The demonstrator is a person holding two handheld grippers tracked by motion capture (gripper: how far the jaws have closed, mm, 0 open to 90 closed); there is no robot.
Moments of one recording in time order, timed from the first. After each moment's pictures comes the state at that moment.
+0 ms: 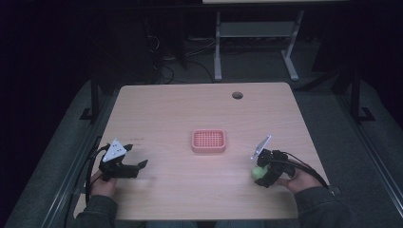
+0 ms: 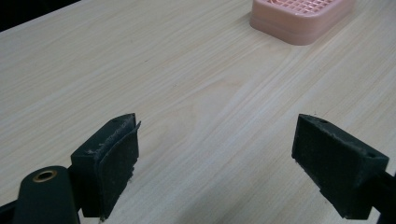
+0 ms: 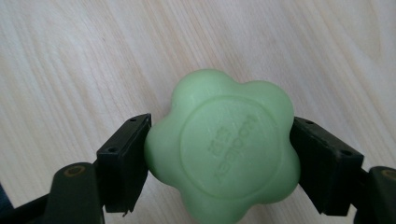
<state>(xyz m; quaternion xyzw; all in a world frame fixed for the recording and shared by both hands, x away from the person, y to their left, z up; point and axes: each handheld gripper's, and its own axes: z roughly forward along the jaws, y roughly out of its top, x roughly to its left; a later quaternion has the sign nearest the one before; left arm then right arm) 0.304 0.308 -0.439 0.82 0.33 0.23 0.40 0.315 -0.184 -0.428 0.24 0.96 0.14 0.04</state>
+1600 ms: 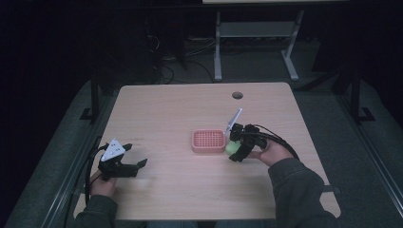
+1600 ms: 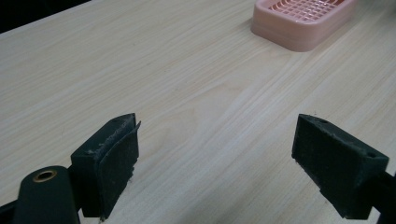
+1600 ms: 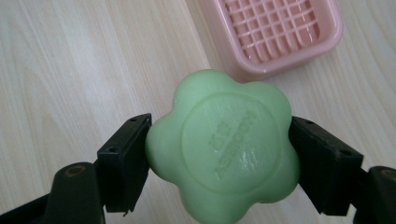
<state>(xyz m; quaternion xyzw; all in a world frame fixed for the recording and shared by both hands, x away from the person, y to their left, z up) 0.304 0.310 -0.439 0.81 0.34 0.23 0.42 0.375 -0.111 -0.382 0.19 0.97 0.17 0.05</state>
